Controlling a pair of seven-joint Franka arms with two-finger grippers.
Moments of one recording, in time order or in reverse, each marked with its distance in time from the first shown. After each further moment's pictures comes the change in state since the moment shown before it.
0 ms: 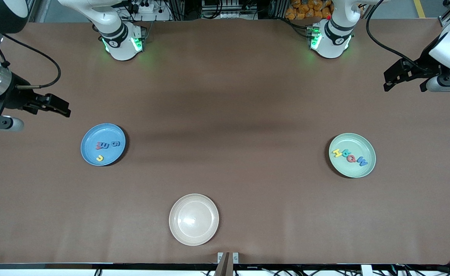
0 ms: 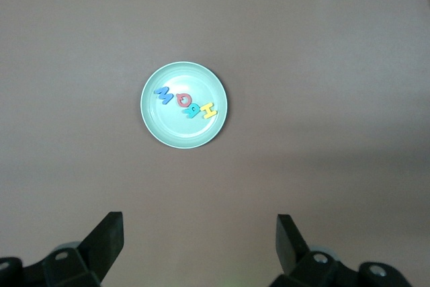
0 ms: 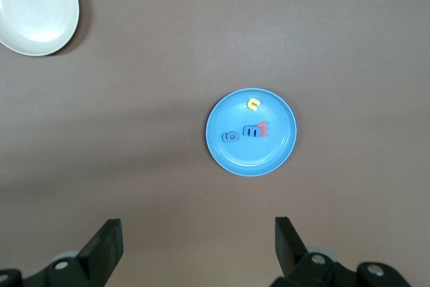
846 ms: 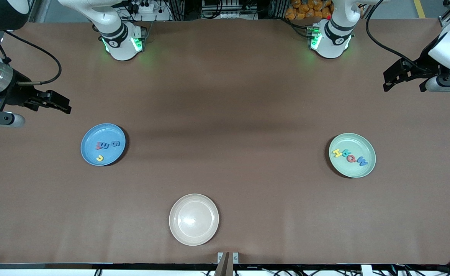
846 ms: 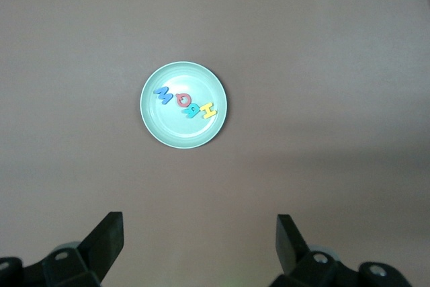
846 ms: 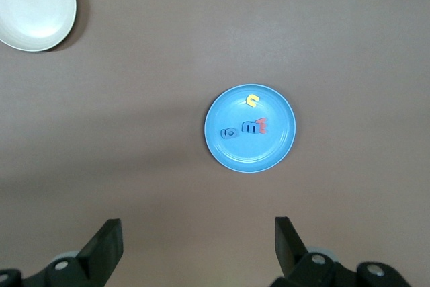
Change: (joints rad) left arm 0.000 0.001 -0.001 0.000 0.000 0.000 0.000; right arm 0.000 -0.013 -0.001 -0.023 0.000 0.008 0.000
